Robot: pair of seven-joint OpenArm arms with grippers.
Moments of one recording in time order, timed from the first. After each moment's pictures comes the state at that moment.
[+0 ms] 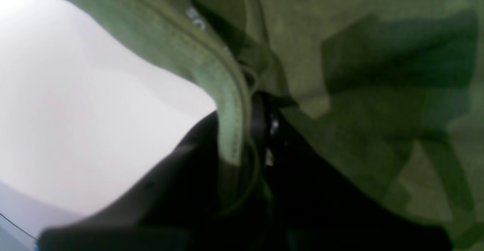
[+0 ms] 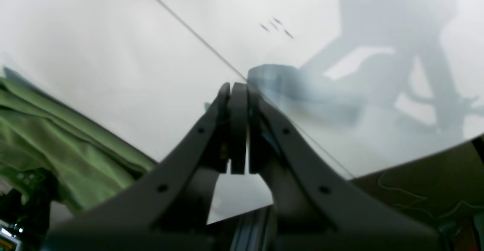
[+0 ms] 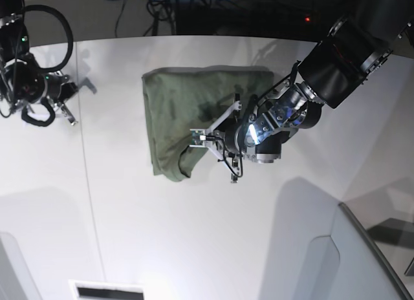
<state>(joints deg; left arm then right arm) -22.4 -17.7 50.4 63.7 16.8 -40.9 25.9 -9.2 27.5 -7.5 83.5 68.3 -39.8 -42.8</state>
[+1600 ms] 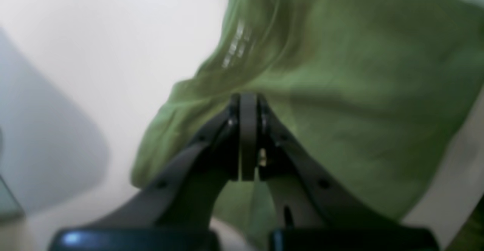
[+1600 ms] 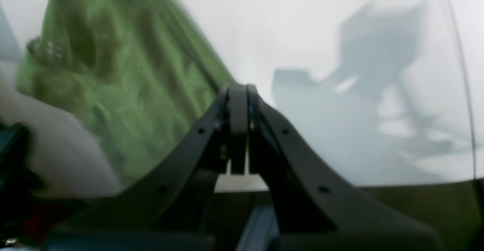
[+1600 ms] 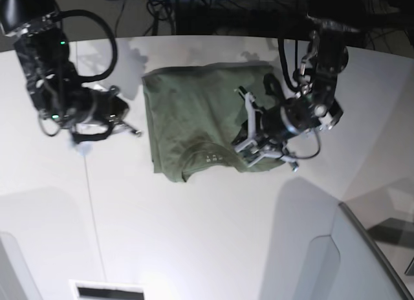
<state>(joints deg) 6.2 -11.8 3.3 95.1 6.1 -42.0 30.8 -3.0 18.3 -20.4 96.5 48.1 -38.8 -55.1</state>
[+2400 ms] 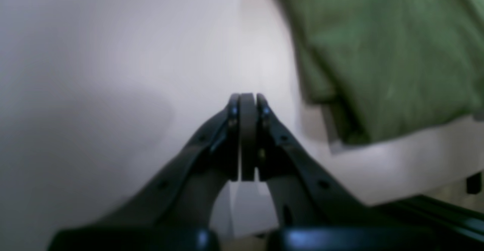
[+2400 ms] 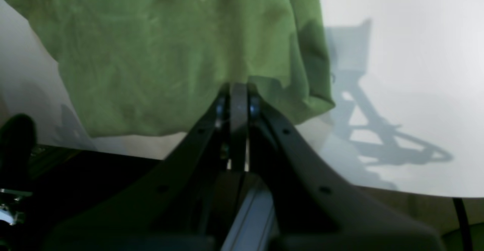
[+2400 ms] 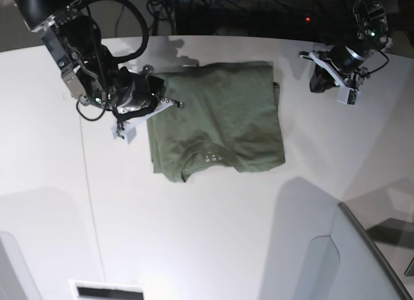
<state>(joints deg) 23.3 -8.7 -29.8 88.1 -13.5 -41.1 29.7 -4.0 14.9 -28.8 94.8 44.7 -35.8 -54.0</state>
